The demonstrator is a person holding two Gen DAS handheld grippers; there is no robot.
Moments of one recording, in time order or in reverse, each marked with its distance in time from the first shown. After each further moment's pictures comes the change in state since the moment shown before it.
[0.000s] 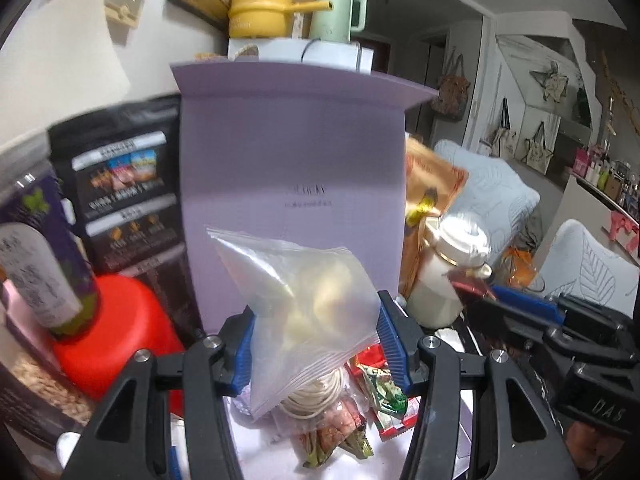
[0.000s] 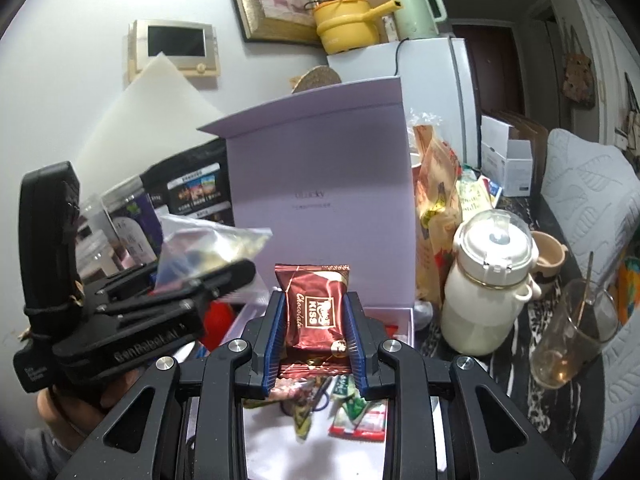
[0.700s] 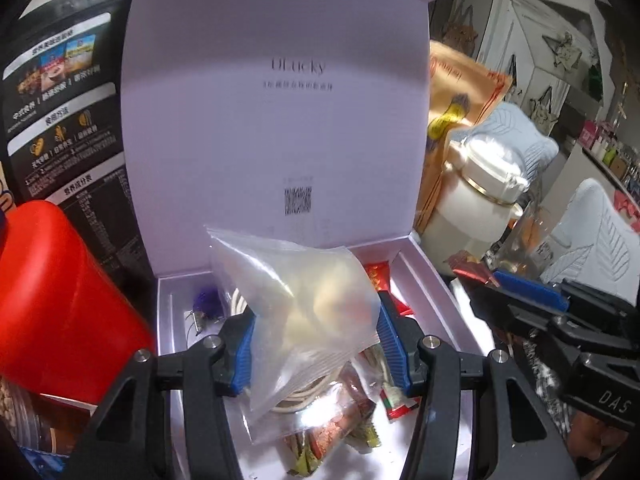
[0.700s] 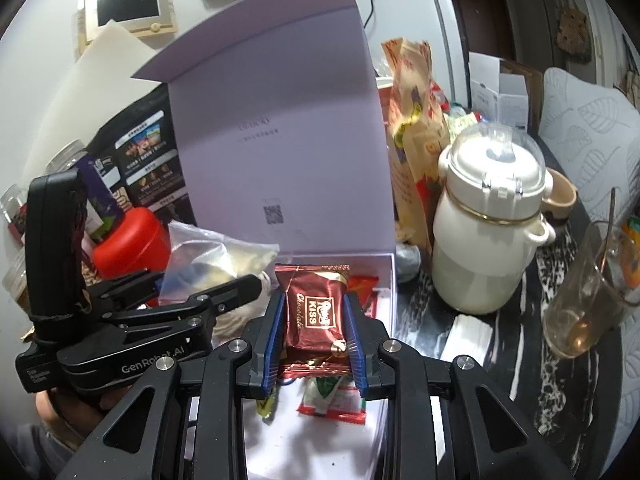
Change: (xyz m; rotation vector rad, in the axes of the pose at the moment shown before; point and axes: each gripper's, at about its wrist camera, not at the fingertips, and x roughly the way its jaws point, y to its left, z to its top) left arm 0.069 0.003 -0.027 -0.017 0.231 -0.034; right arm 0.049 -0.039 -0.025 0.079 0.180 -0.019
